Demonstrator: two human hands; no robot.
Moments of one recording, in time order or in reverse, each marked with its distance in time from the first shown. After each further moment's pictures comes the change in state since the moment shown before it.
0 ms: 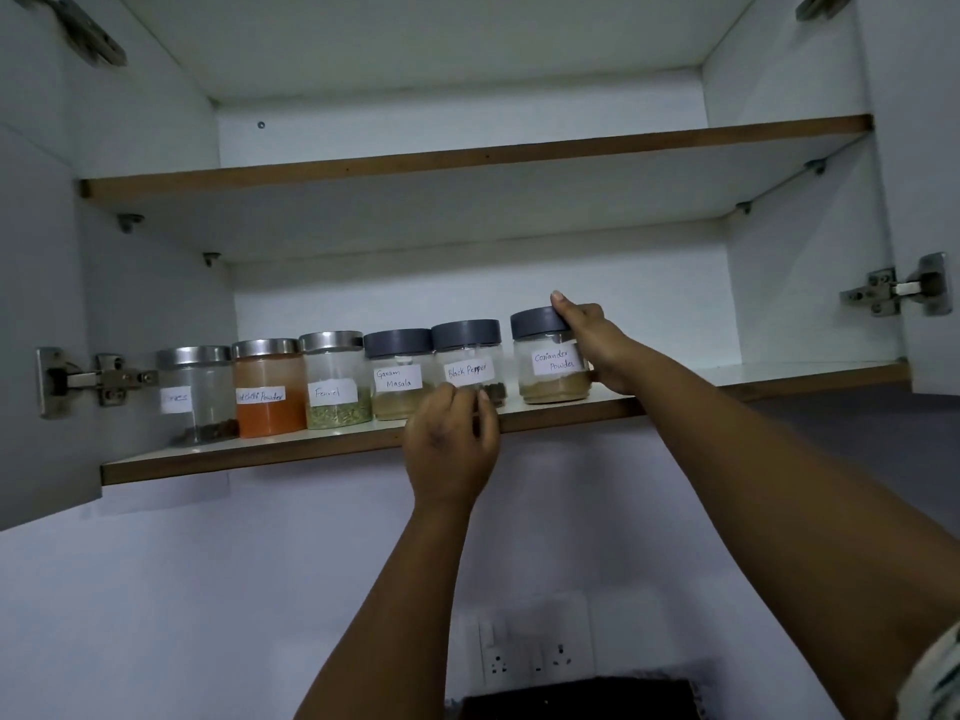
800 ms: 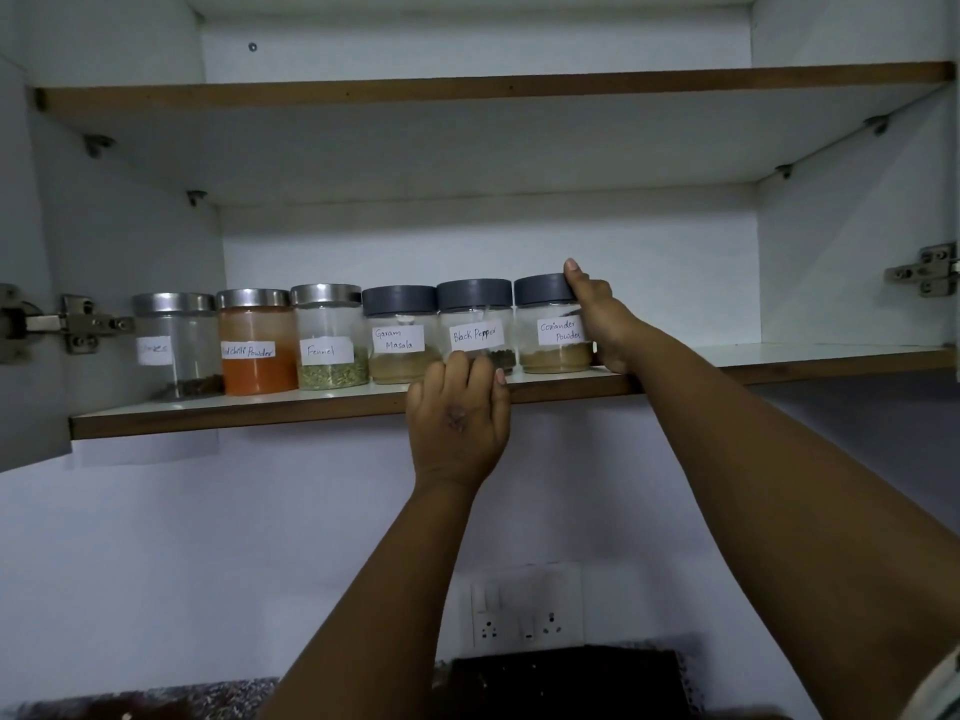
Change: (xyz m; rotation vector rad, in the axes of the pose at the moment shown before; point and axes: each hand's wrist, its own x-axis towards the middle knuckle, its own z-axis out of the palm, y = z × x) left_hand -0.015 -0.005 0.010 0.187 -0.033 0.070; right_hand 0.032 0.024 0.011 0.028 -0.006 0.050
